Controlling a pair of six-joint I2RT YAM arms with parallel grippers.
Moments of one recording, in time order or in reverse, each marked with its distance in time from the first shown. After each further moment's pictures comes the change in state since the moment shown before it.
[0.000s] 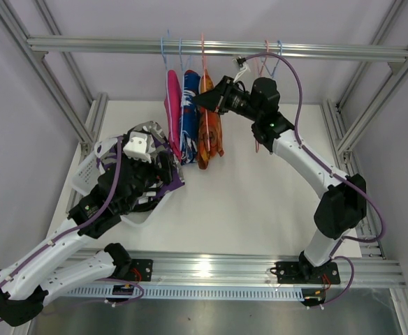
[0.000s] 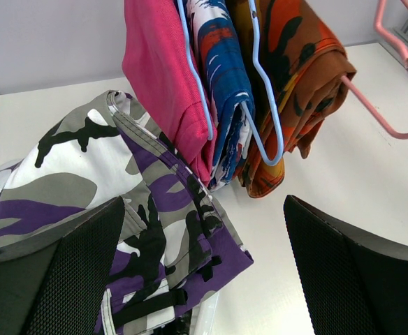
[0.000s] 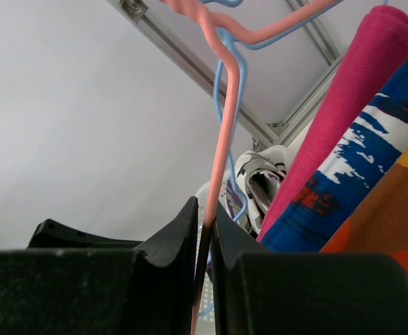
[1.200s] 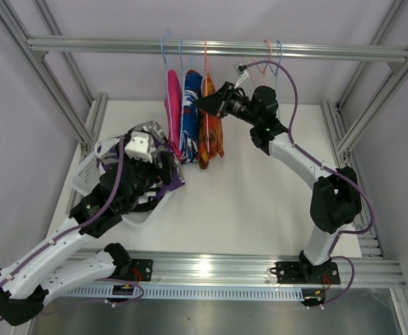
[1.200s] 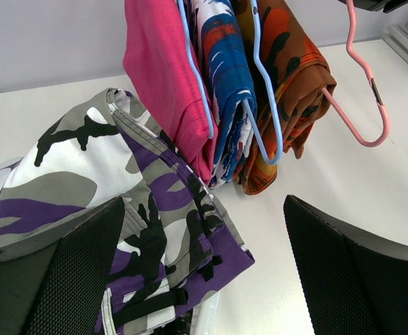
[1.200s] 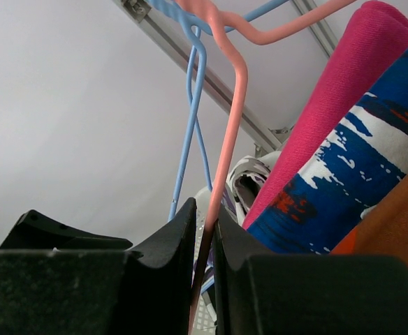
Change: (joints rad) left arm 0.000 0.011 0.000 0.000 -0.004 0.000; right arm -0.034 0.051 -0.121 0.259 -0.072 0.051
